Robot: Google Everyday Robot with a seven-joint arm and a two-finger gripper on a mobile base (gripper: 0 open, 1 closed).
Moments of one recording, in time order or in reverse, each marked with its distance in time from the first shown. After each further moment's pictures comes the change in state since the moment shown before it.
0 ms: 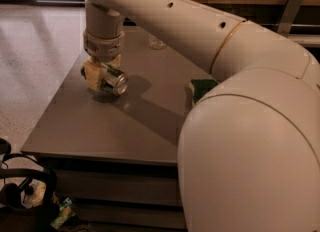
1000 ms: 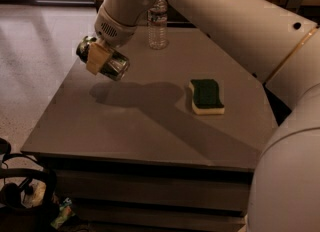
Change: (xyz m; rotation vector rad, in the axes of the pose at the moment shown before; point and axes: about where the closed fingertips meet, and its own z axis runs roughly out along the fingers) arm -0.005 0.009 -0.065 -0.027 -0.324 -0.215
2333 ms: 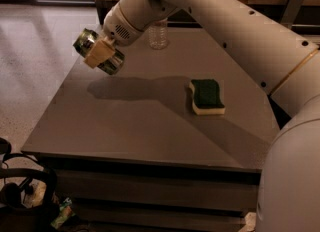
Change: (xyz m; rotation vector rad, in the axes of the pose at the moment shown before) arm -0.019 -0.015 -0.001 -0.074 -0.282 -0.186
